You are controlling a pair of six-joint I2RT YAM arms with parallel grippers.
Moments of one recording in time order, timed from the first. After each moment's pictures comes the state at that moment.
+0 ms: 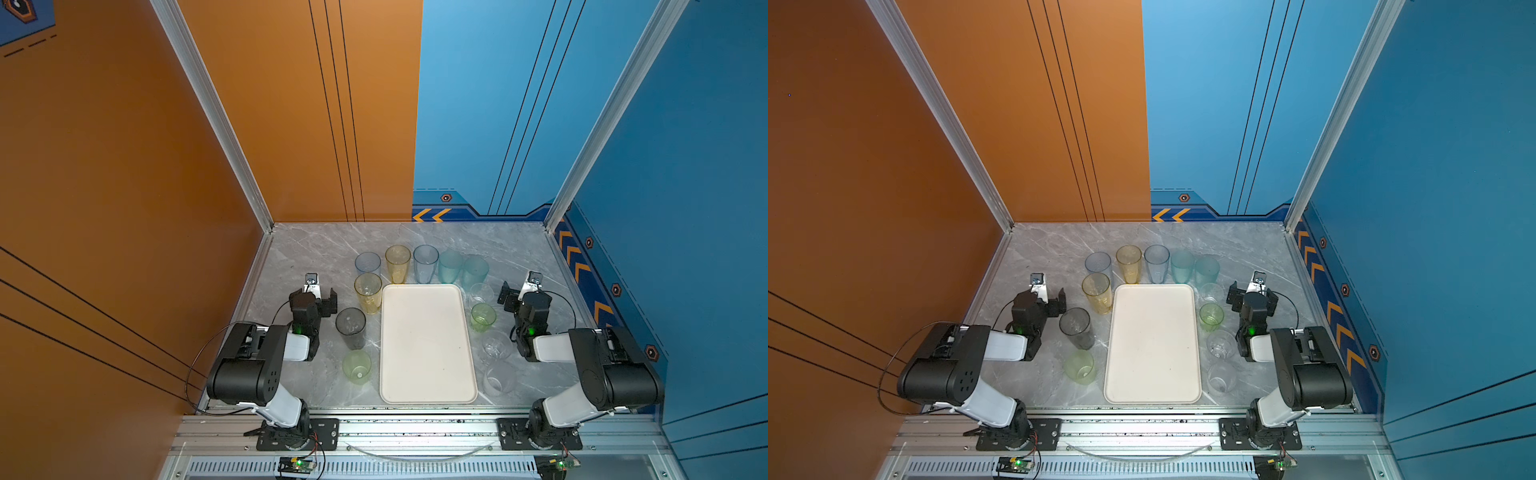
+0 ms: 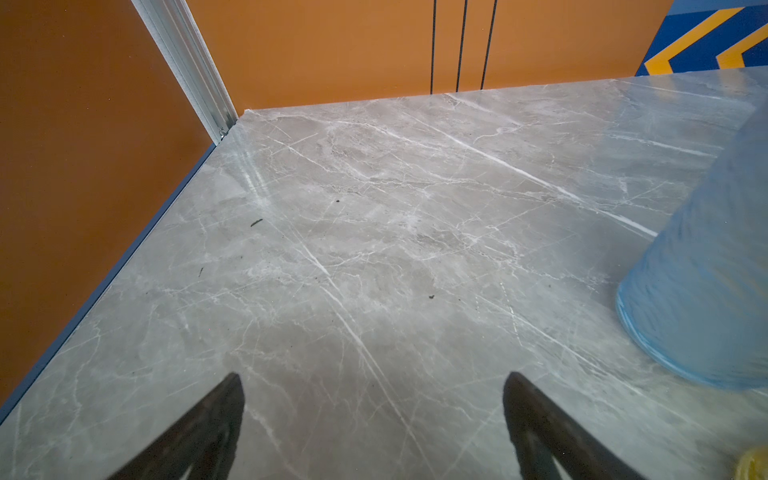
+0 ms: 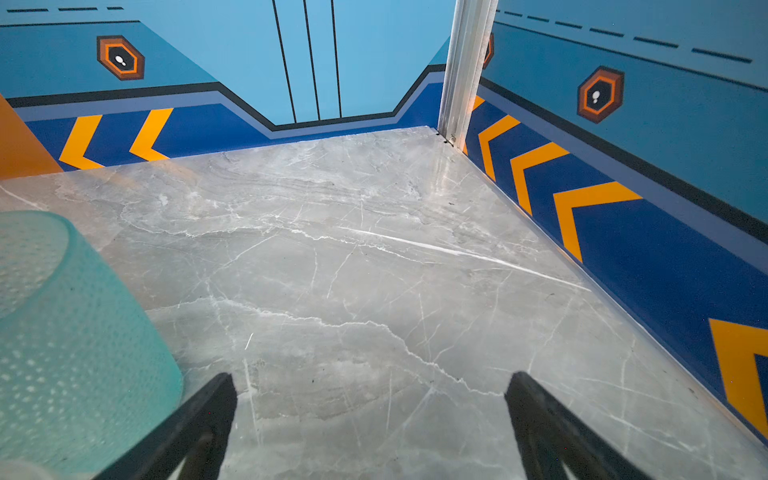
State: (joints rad) left arm -0.05 1.57 0.35 0.86 -0.17 0.03; right arm 0.05 1.54 0.34 0.90 0.33 0.10
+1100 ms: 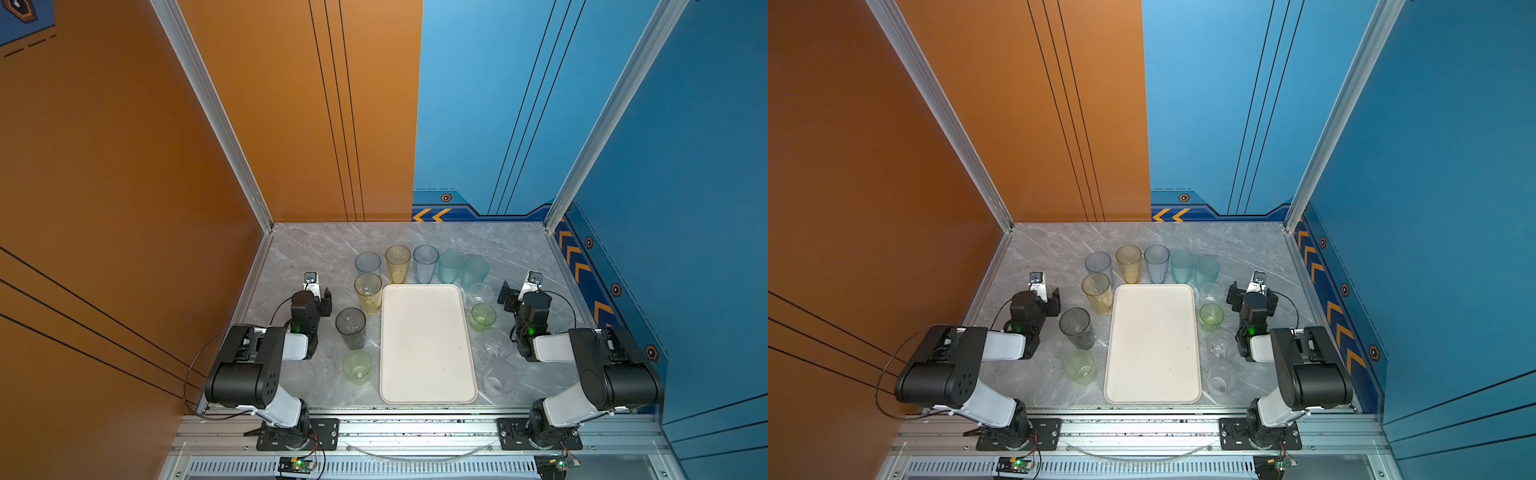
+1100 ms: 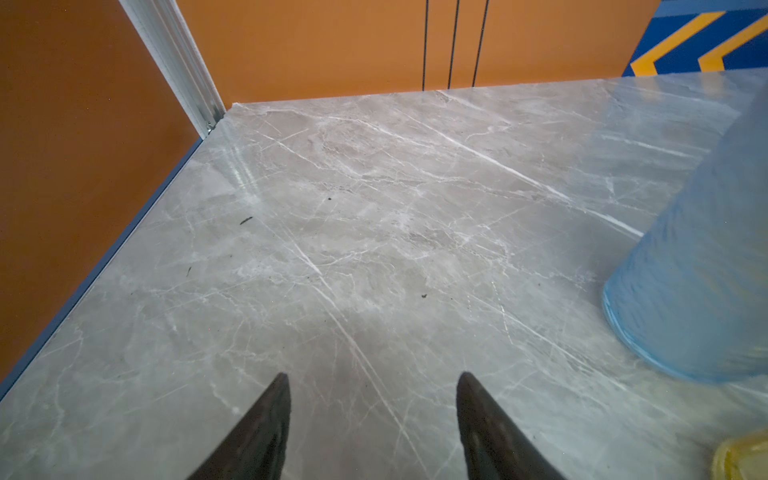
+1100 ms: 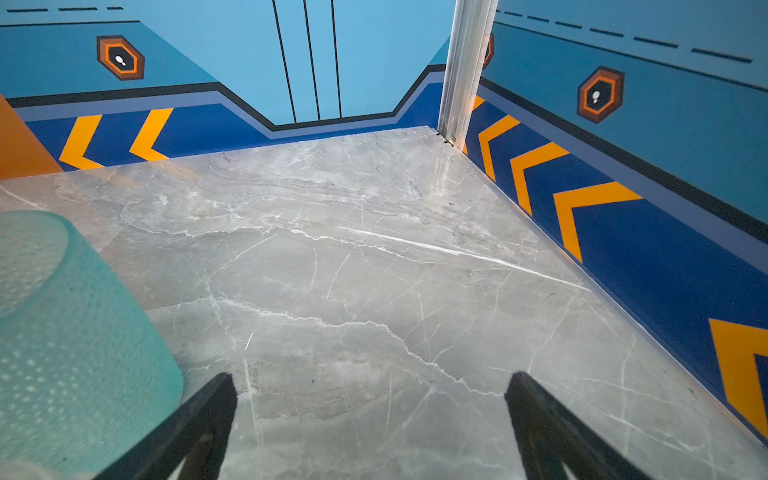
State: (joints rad) left arm -0.04 1.52 0.38 0.77 -0.15 0.02; right arm 0.05 1.54 0.34 0.90 0.33 0.10
